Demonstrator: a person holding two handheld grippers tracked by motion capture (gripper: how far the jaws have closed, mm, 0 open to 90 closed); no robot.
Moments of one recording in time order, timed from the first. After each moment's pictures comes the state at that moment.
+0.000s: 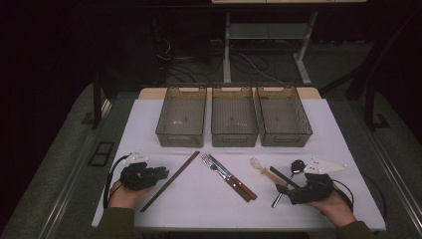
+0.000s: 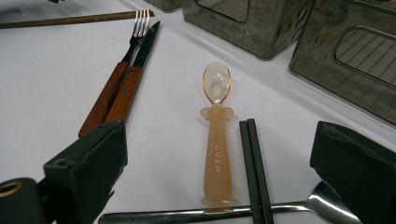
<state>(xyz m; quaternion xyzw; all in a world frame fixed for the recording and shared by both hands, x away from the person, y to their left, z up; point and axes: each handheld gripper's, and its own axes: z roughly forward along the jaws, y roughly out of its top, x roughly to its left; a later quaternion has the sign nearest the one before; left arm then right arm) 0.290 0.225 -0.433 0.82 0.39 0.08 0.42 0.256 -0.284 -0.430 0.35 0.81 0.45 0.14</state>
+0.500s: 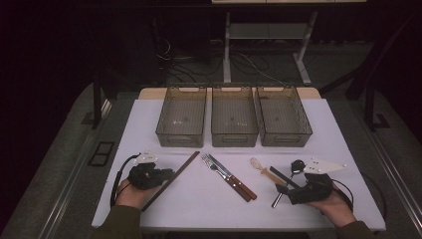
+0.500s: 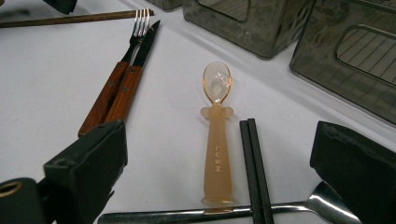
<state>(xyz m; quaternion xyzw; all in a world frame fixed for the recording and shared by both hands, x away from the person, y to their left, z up) 0.297 0.211 -0.441 0.84 0.37 0.07 0.39 0.256 -0.284 -0.431 0.35 0.81 0.45 0.14</state>
